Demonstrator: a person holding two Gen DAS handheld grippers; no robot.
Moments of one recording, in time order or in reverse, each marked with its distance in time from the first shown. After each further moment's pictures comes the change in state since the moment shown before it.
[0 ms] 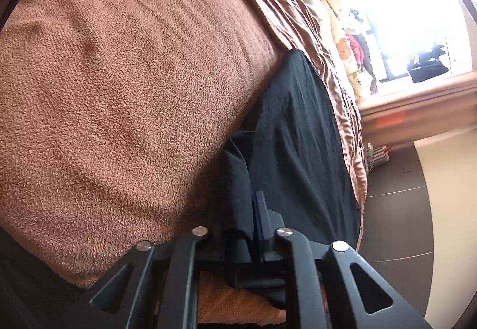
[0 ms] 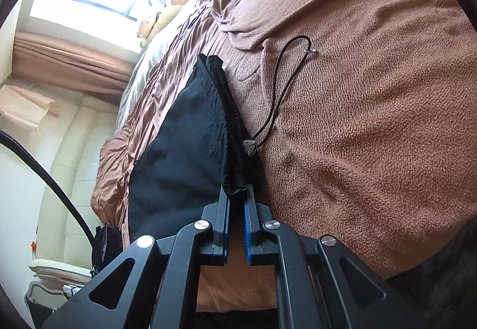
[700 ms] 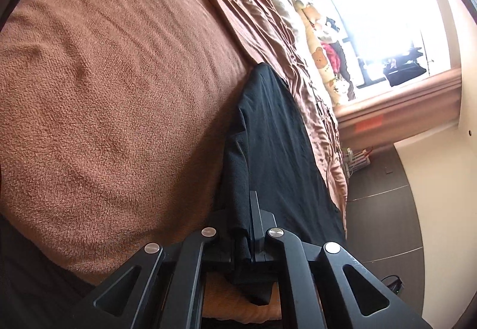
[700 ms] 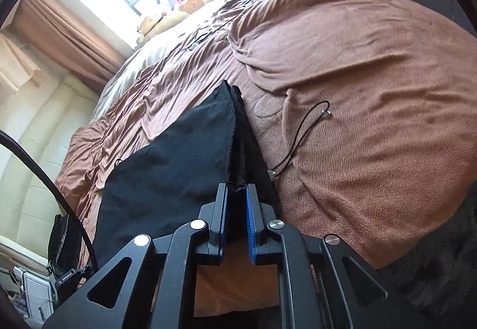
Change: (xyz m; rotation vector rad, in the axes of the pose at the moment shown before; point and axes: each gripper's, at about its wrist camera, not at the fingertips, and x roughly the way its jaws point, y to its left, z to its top) left arm -0.021 -0.013 -0.007 0.038 -0.063 -0.092; right arm -0.042 0.092 -0.010 -0.223 -0.121 -0.207
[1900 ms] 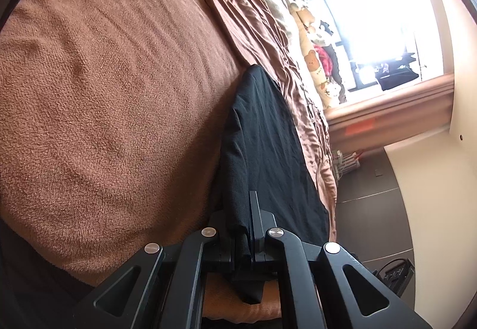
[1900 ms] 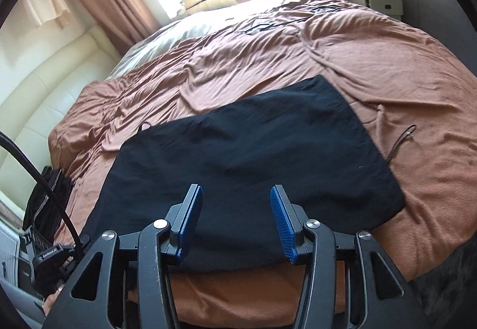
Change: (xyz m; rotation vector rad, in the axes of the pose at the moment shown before) left arm -0.007 0.004 0.000 -0.014 -0.005 -0.056; right arm 0.045 0.129 -0.057 -0.277 0.048 0.002
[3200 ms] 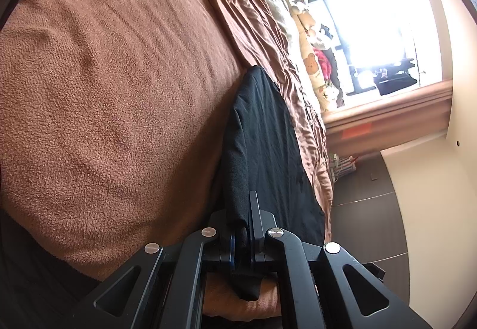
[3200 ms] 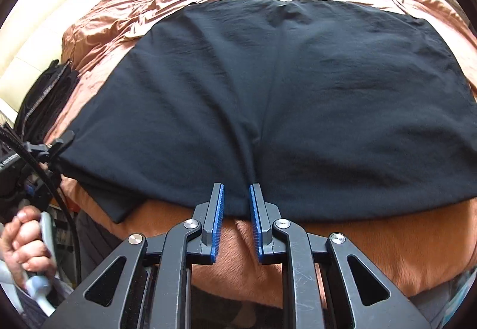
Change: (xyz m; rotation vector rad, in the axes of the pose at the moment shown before) left arm -0.017 0.010 -0.009 -0.025 -0.007 -0.017; right arm 0.100 0.062 -0.022 -0.234 0.327 0.046
